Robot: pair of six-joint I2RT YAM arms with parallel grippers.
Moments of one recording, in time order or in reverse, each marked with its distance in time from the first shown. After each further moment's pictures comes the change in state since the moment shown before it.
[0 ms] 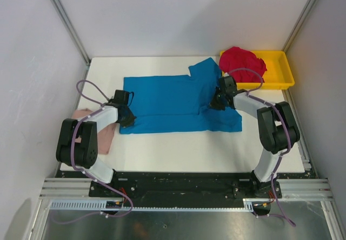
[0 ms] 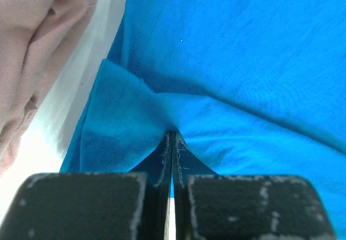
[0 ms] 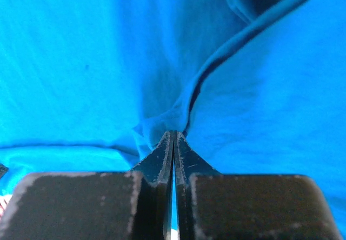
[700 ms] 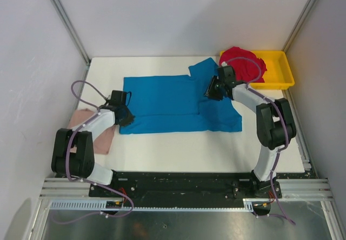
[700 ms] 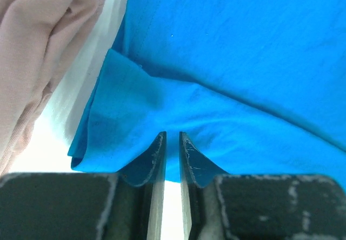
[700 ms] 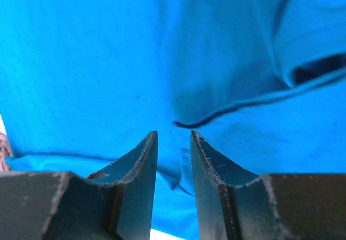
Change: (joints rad) left arm 0.000 -0.099 -0.030 0.000 -0.001 0.001; right arm -0.008 0.085 0.196 0.004 -0.059 -0.031
